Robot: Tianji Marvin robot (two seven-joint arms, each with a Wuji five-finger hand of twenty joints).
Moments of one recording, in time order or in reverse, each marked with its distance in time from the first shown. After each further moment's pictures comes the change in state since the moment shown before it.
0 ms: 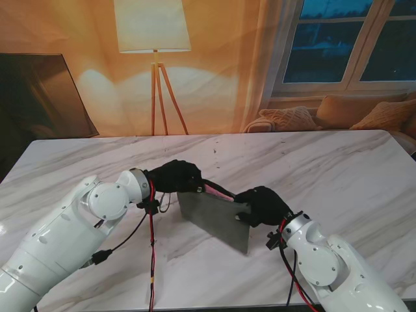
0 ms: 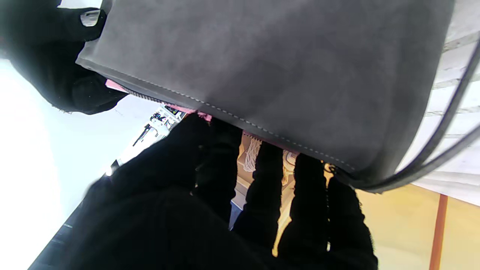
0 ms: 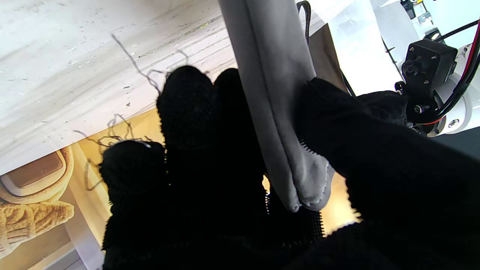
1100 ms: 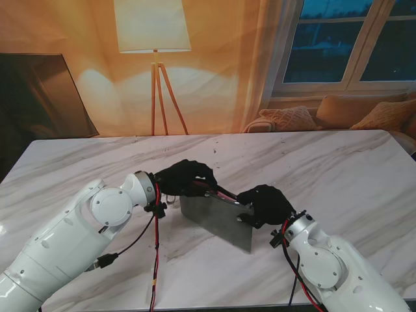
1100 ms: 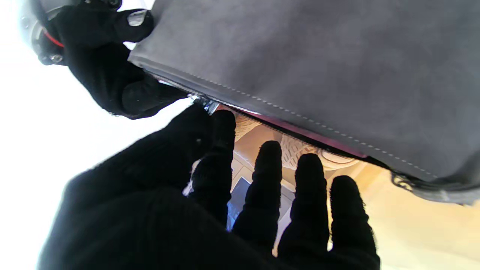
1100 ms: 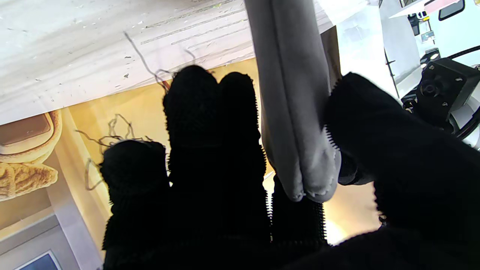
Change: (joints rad) left arm 0.017 -0.001 0.023 -0.039 -0.026 -0.080 0.049; right arm -0.003 0.001 0.016 0.018 -0.149 -0.063 -0.099; left_hand -0.047 -0.147 0.183 0.017 -0.108 -0.062 -0.049 0.066 -0.009 -0.012 -0.056 -0.082 -0.017 -0.004 -0.097 -0.100 0.014 0.030 -0.035 0.025; right_hand -0.128 -0.050 -0.009 0.012 -0.008 -0.072 0.095 0.143 -0.062 -0.015 0.001 0.000 -0.014 -0.023 -0.016 0.000 -0.001 -0.004 0.000 0.000
